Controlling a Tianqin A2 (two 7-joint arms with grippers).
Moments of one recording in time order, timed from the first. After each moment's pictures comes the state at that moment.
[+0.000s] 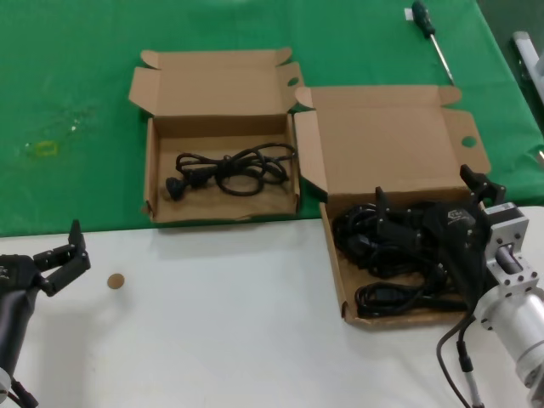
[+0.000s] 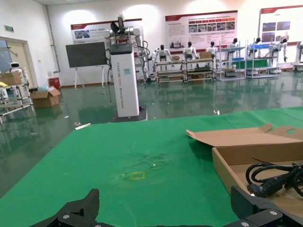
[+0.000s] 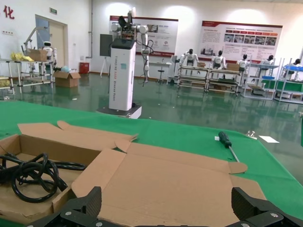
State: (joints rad) left arm 0.00 -0.30 1.60 -1.60 -1.80 0.00 0.00; right arm 0.03 0.30 -1.62 1.58 1.78 -0.02 -0.02
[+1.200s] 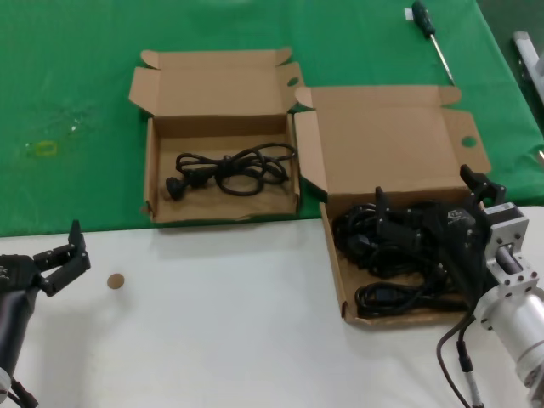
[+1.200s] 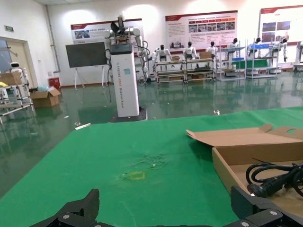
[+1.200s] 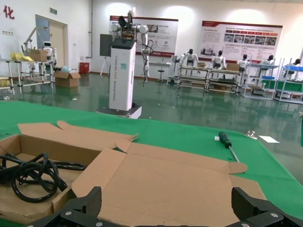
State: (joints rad) left arm 0.00 -0.30 1.60 -1.60 -1.80 0.00 0.00; right arm 0.03 0.30 -1.62 1.58 1.78 -0.02 -0.02
